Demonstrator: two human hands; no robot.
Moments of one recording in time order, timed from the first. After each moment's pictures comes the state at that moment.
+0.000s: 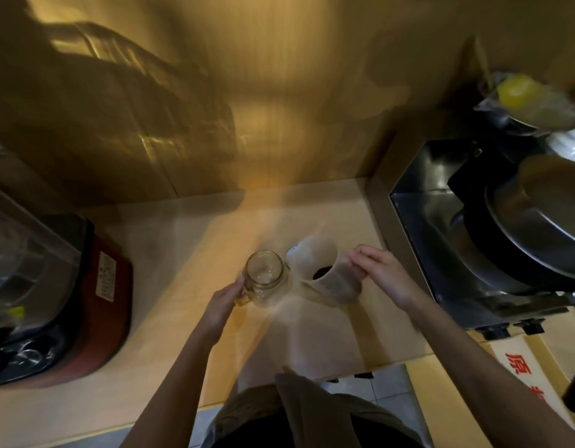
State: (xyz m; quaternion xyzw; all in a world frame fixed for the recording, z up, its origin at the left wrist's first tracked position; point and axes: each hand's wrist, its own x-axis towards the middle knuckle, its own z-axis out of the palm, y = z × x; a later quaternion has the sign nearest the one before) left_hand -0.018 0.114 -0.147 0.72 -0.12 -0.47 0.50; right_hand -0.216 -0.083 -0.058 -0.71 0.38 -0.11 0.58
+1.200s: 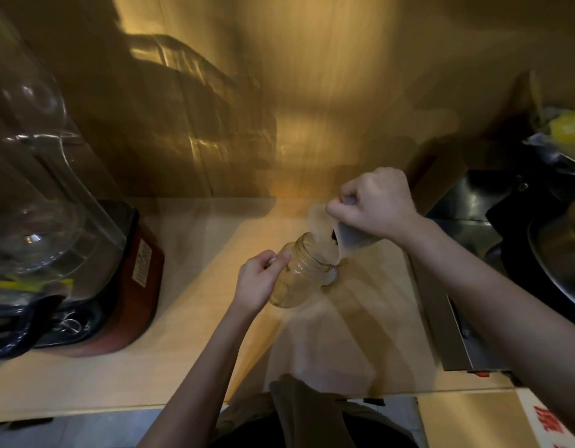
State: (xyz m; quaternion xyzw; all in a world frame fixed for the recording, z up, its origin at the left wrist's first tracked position) left_hand -0.028 0.081 -0.074 0.75 -0.20 -0.30 0.55; right_hand -0.107 -0.095 0.053 -0.98 0.13 -0.15 0.04
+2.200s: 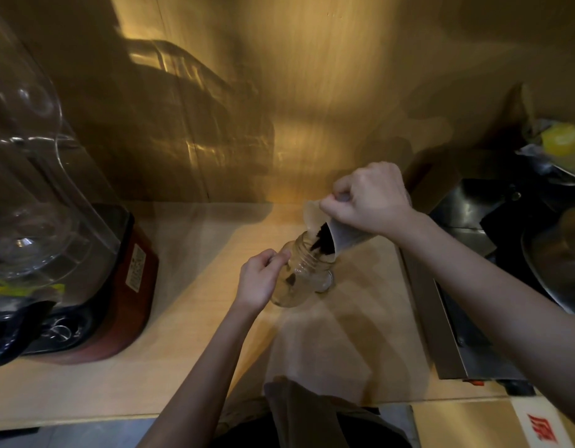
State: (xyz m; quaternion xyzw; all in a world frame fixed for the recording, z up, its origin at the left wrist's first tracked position) left_hand -0.030 0.069 -0.061 0.75 -0.20 -0.29 0.55; right_hand -0.098 -0.094 0.065 -0.98 0.12 -0.15 -0.02
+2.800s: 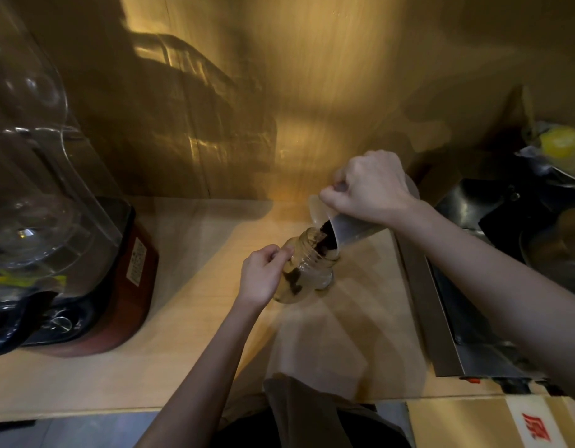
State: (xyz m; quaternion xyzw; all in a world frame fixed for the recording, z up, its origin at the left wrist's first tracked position) left_hand -0.034 0.068 -0.057 0.76 -0.20 -0.27 0.56; right_hand -0.090 -0.090 0.076 -0.98 0.11 -0.13 -0.06
